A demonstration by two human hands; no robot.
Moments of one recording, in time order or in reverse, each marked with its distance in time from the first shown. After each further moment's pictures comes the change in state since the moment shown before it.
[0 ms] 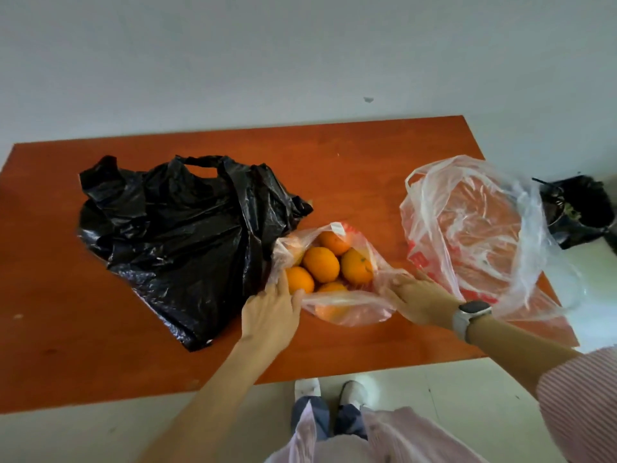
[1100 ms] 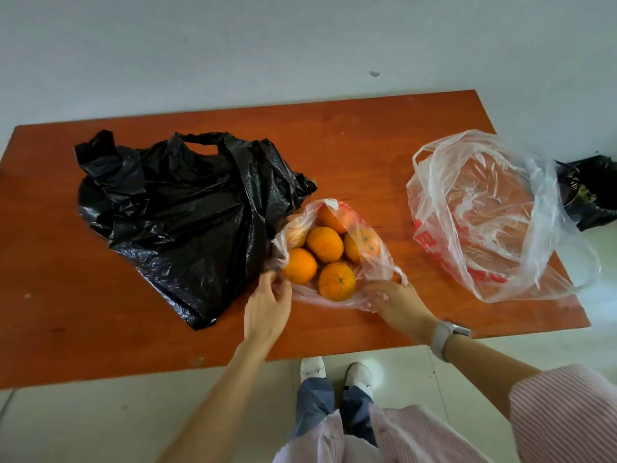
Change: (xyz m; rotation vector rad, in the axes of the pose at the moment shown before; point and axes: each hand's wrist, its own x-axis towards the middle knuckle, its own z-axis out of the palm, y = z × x) left_hand -0.015 -0.015 0.047 -0.747 0.055 -0.321; right_hand -0.003 -0.045 0.047 0.509 0.234 0.102
